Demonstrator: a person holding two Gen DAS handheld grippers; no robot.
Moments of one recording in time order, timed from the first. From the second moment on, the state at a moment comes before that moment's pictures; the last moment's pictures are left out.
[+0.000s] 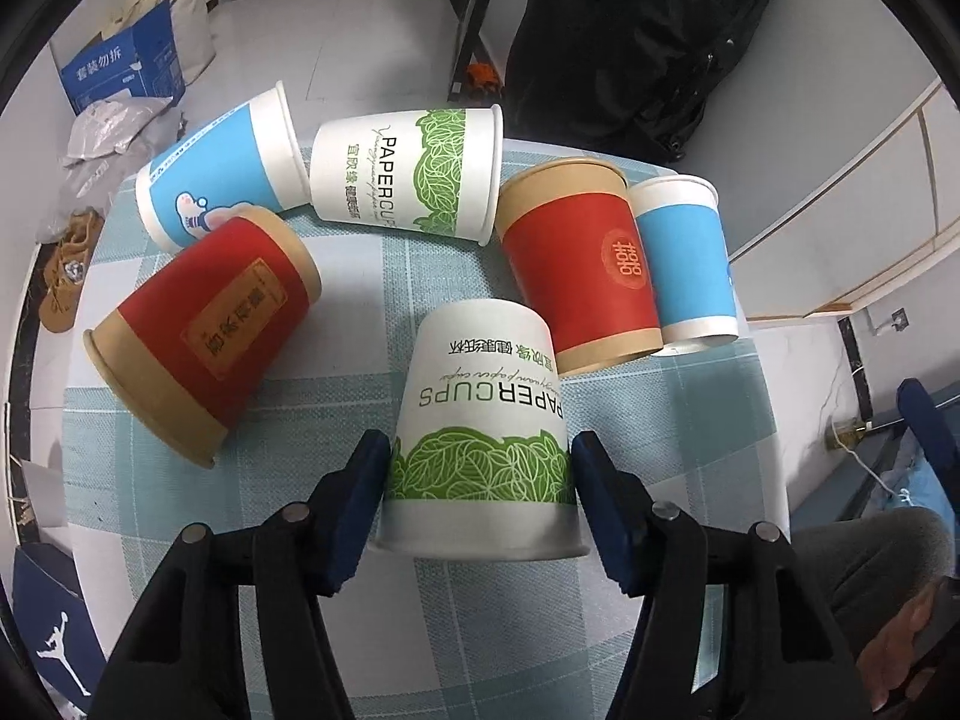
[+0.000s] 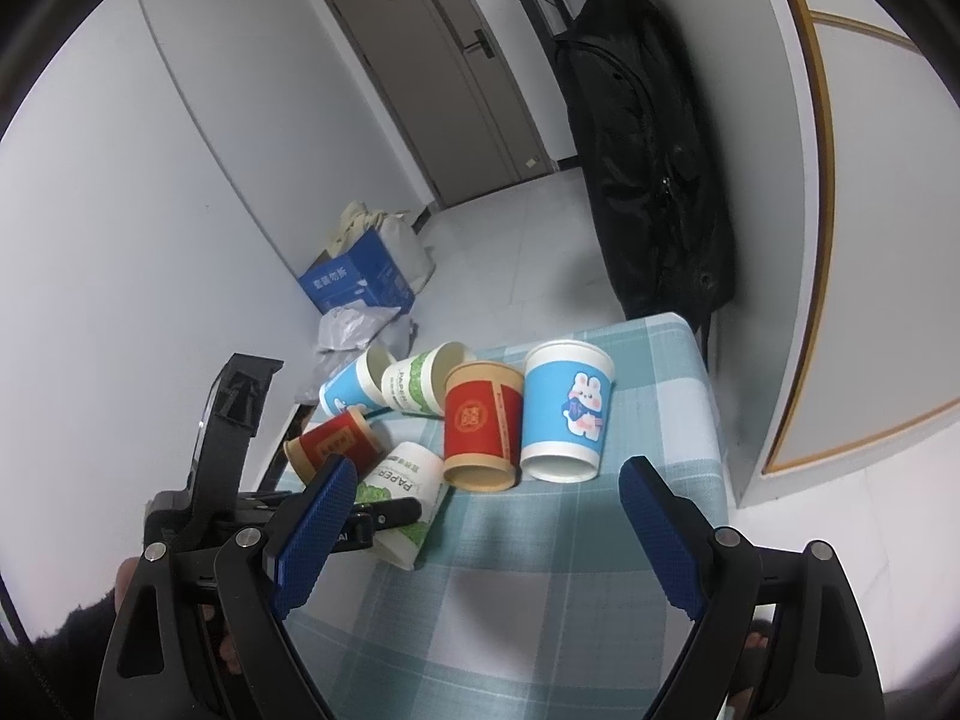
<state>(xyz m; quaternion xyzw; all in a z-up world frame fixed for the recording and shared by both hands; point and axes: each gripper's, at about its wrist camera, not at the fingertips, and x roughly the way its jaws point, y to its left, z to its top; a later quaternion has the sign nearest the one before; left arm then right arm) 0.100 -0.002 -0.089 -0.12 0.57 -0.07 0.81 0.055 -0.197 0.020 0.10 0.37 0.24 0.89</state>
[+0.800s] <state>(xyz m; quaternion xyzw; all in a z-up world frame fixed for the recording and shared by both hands) 0.047 0.039 0.004 -0.21 0.50 -0.06 0.84 0.040 -0.178 0.016 0.08 0.36 0.26 0.89</state>
